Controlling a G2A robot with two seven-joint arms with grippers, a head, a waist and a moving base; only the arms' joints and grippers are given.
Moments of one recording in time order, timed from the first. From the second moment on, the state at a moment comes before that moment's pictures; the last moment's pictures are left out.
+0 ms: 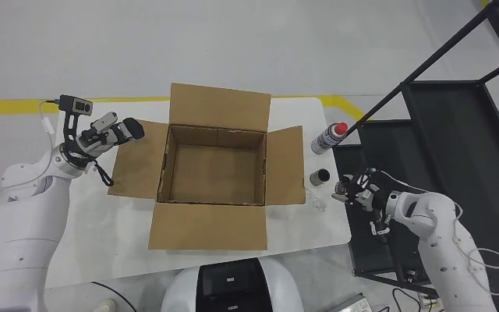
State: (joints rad) left arm 0.97 -1.02 -1.39 -1.15 -0.74 -0.51 -1.23; right arm -1.67 -0.97 1.81 -1.60 -1.13 -0.99 0.37
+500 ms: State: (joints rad) left arm 0.97 -1.02 -1.39 -1.15 -0.74 -0.51 -1.23; right arm -1.83 -0.96 1.82 -1.91 -0.90 -0.94 0.39
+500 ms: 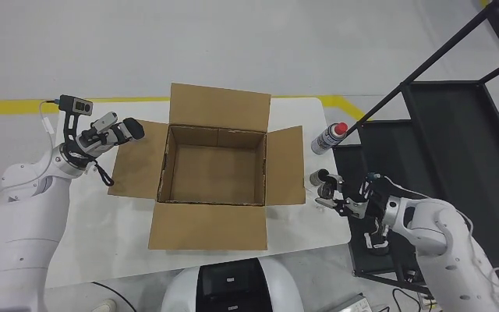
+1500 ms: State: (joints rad) left arm 0.97 -1.02 -1.39 -1.15 -0.74 -0.51 -1.23; right arm -1.39 -0.98 1.36 -1.99 -1.01 -0.80 0.66
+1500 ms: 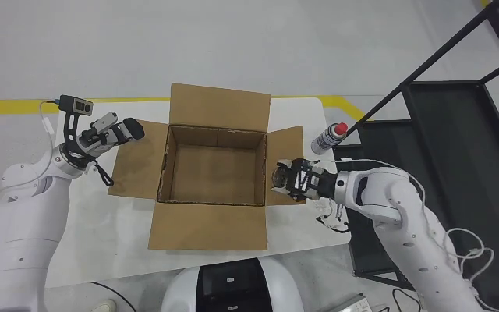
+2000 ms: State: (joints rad) left arm 0.97 -1.02 -1.39 -1.15 -0.74 -0.51 -1.23; right arm -0.99 -1.08 0.89 -1.75 -1.10 -0.58 0.75
